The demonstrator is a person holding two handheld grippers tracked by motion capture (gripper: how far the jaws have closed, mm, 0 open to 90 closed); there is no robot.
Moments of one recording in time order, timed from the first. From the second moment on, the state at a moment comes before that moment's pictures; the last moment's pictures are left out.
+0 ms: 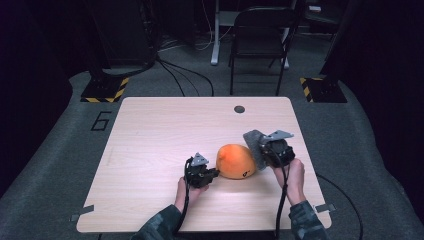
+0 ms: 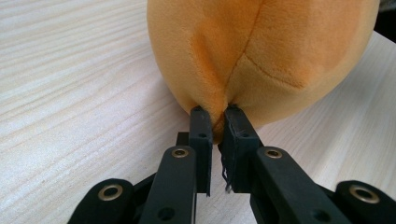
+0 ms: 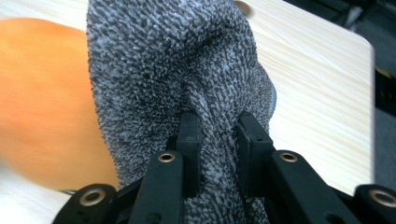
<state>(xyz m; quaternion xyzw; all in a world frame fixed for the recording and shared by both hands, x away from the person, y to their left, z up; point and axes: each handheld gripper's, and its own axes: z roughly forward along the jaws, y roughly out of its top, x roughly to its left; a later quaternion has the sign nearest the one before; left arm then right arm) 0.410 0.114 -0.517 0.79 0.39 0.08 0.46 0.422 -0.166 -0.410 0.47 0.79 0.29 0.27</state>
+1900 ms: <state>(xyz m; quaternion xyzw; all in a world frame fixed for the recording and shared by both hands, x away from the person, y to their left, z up) 0.402 0.098 -0.445 0.80 0.22 0.18 0.52 0.382 -0.131 -0.362 0.40 0.81 0.34 0.24</state>
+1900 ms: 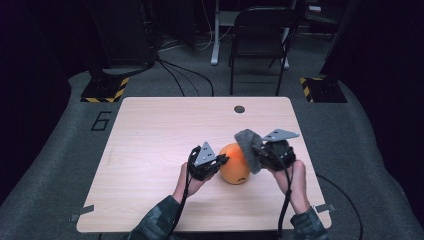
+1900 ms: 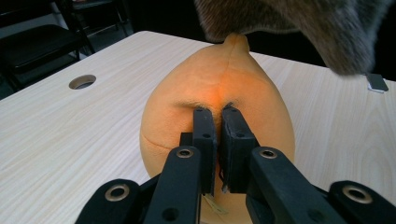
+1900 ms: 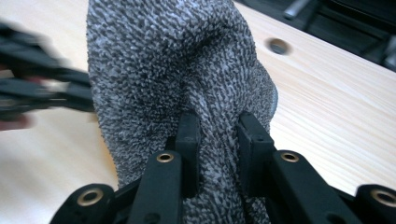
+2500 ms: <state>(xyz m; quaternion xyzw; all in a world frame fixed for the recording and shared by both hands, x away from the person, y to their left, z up) 0.402 0.097 -0.450 0.81 0.21 0.20 0.51 0.407 -0.127 -0.401 0.44 0.81 0.24 0.30</state>
